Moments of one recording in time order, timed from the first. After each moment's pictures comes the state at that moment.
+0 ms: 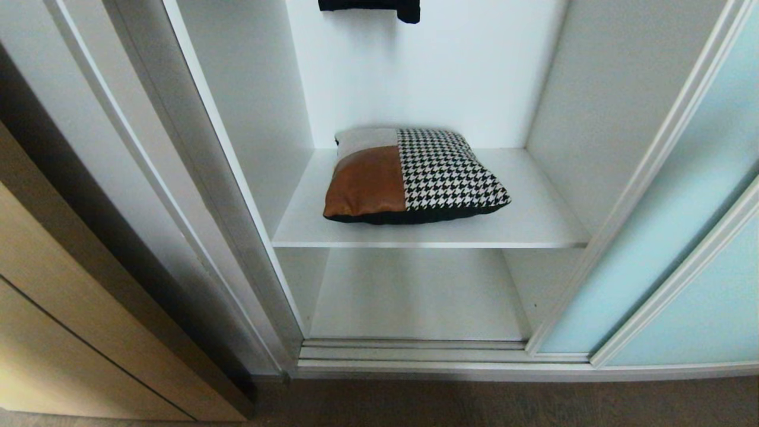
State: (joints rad) left arm 0.00 0.00 0.00 0.00 0.00 0.00; right arm -0.82 1.85 -1.63 -0.46 0.85 0.17
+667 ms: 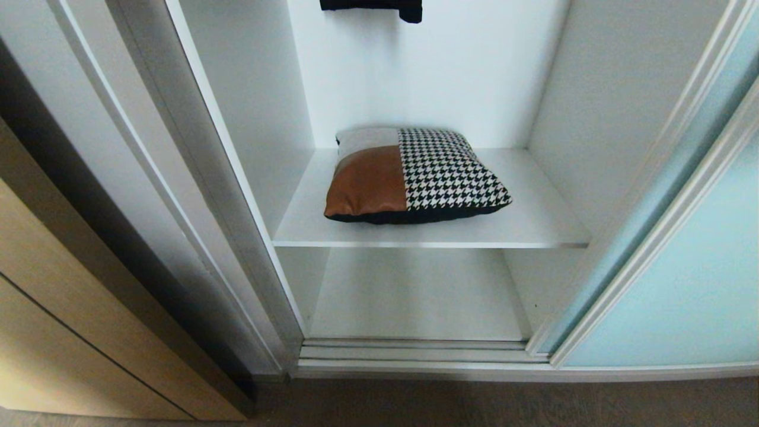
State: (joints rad) left arm 0.00 0.00 0.00 0.00 0.00 0.00; right arm -0.64 1.65 -1.41 -0.45 0.87 0.17
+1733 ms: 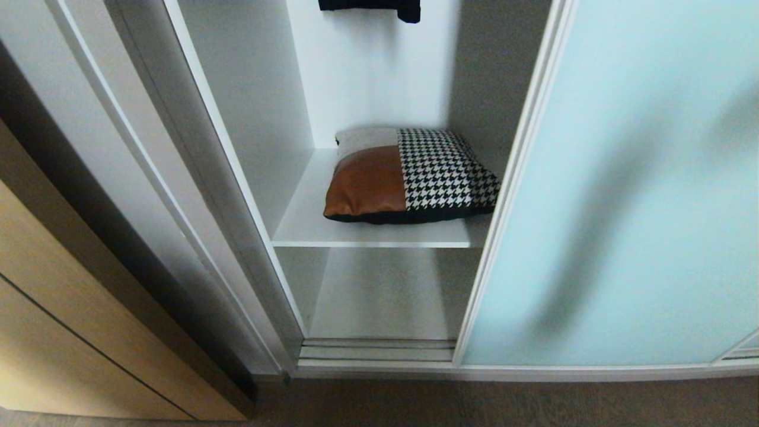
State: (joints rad) left arm 0.00 0.00 0.00 0.00 0.00 0.00; right arm -0.76 1.30 -1.10 -0.47 0.82 0.17
